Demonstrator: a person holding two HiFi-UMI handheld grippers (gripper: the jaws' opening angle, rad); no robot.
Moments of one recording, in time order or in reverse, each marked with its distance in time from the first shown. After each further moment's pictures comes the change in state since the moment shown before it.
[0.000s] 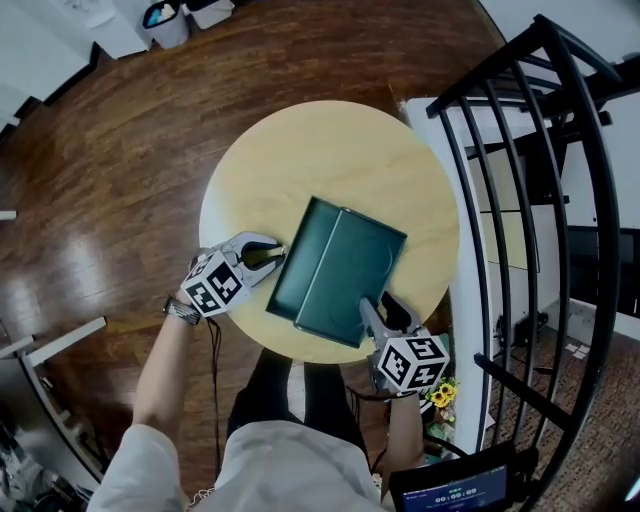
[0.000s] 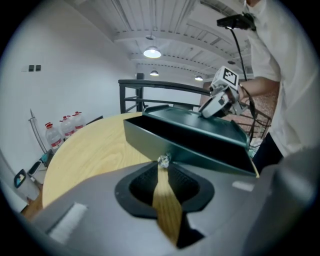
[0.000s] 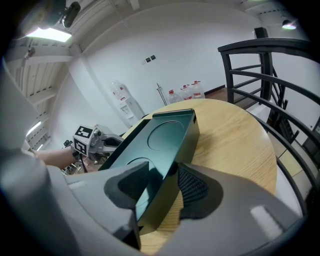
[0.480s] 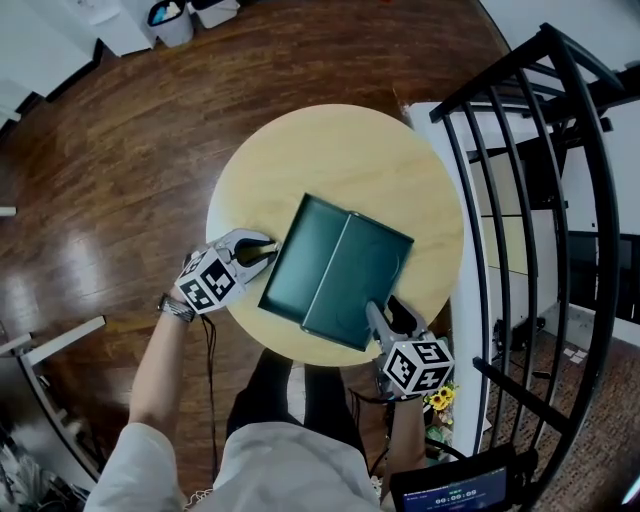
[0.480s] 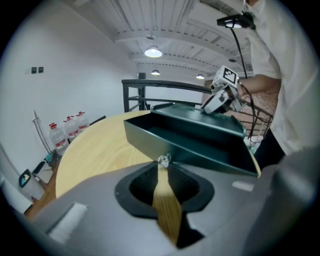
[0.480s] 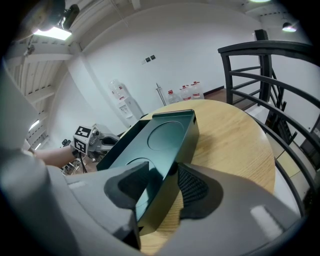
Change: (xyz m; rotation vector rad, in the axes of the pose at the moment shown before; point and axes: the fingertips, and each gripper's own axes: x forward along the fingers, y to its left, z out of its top) left arm -0.014 0.016 -0.012 0.009 0.009 0.023; right arm -0.003 -0.006 0.002 -0.005 0.001 -0.019
